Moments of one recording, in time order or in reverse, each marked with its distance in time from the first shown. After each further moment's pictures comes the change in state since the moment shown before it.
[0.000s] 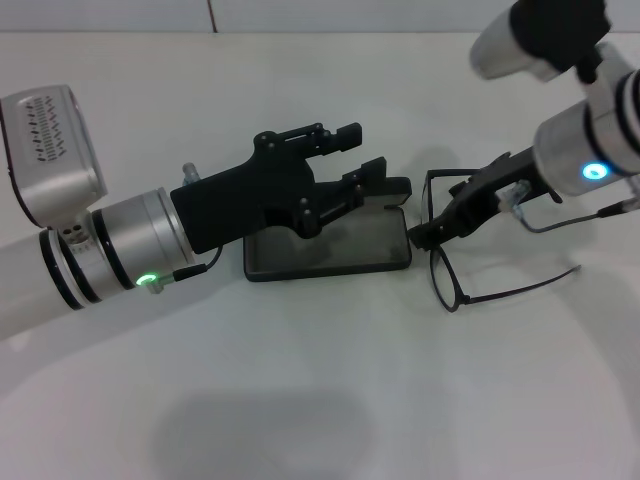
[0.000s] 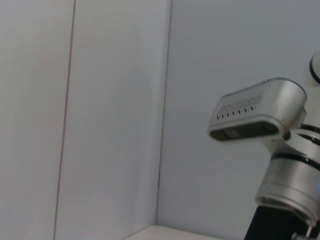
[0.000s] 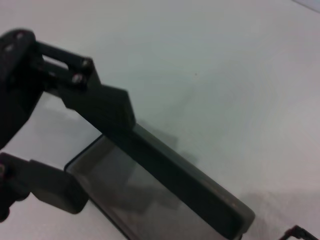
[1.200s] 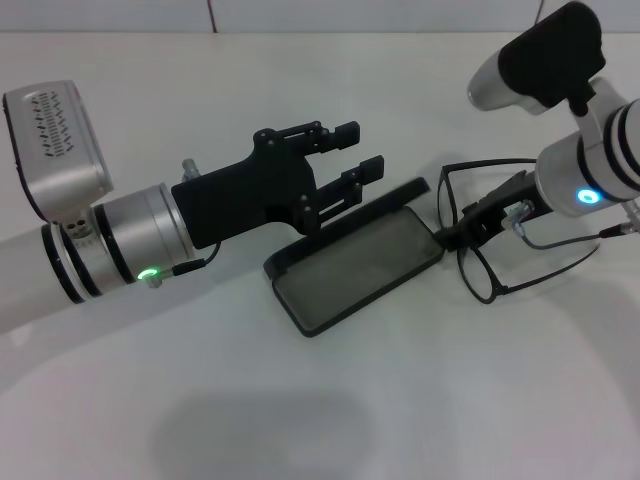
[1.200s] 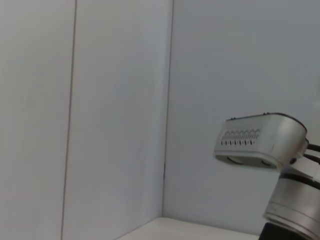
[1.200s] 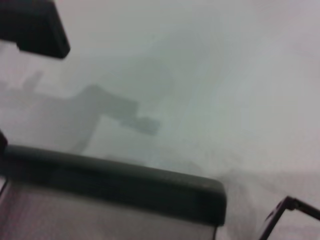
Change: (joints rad) left arm -0.008 0.003 -0.007 0.004 0.015 -0.029 0.009; right arm -0.023 -0.003 -0.104 0.057 -0.086 0.126 0.117
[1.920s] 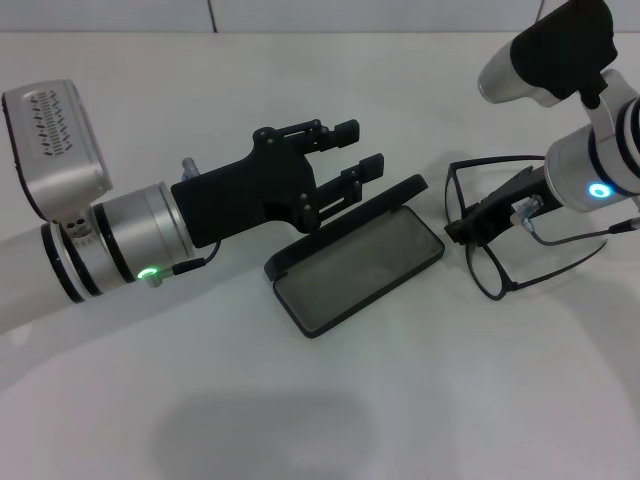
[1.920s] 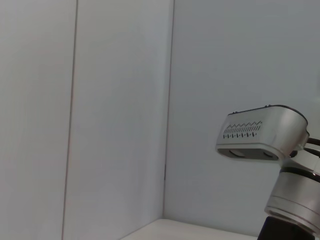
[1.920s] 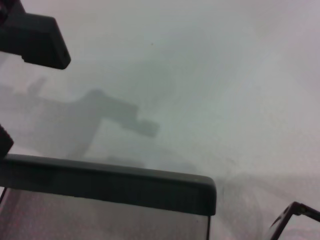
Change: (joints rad) left arm -0.001 0.000 0.000 -0.001 -0.004 0.001 0.000; right arm -0.007 0.000 0.043 -0.023 0.002 -0.041 -0.031
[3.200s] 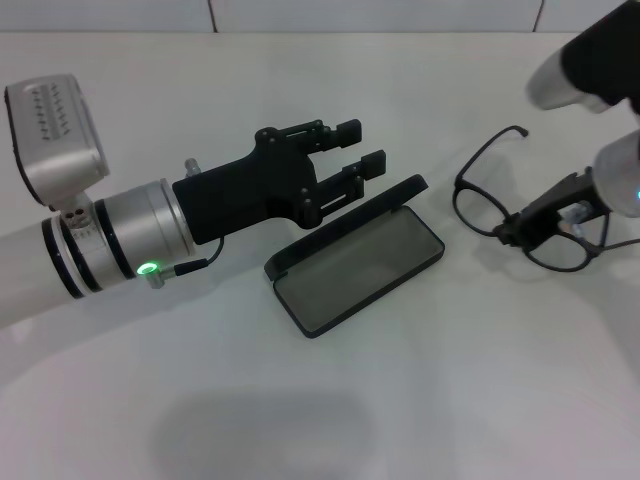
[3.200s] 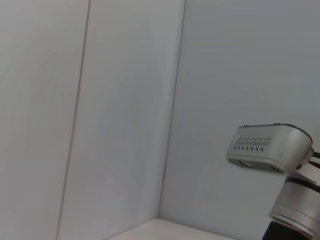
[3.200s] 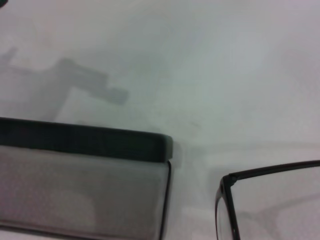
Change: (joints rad) left arm -0.003 0.001 0.002 0.006 0.001 -0.001 -0.085; right arm -0.043 -0.007 0.093 -0.005 -0.036 -0.063 -0.085
